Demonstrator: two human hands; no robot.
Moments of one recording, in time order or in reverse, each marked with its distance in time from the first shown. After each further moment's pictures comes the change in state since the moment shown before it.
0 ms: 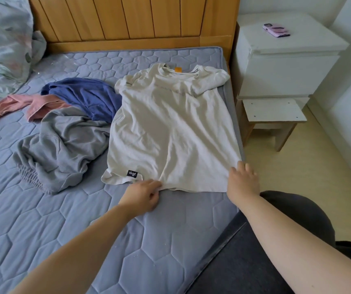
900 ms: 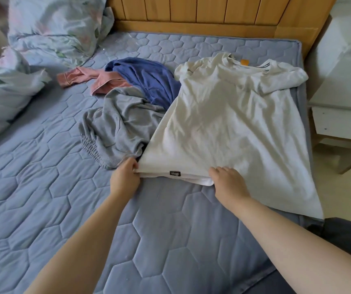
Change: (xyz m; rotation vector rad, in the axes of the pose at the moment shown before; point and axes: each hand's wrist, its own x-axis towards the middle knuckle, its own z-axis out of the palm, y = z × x) left_hand -0.063 -0.126 -0.057 -0.092 0.441 -0.743; right_hand 0.003 -0.164 -0.024 0.270 0.096 -0.598
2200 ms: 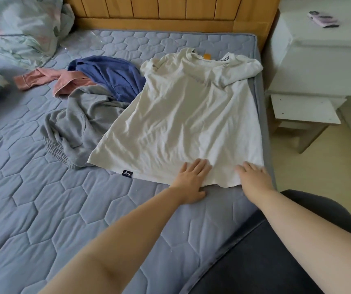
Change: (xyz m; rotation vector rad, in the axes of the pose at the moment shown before) left_hand -0.086 0.167 0.112 0.329 -0.701 0.837; right_hand -0.073 0.125 -0.008 -0.287 -0.325 0.379
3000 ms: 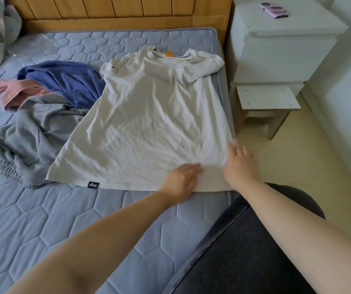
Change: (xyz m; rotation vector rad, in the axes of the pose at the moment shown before) left_hand 0.029 0.045 0.000 -0.356 0.292 0.197; right_hand -0.007 0.046 0.002 0.216 0.098 0.214
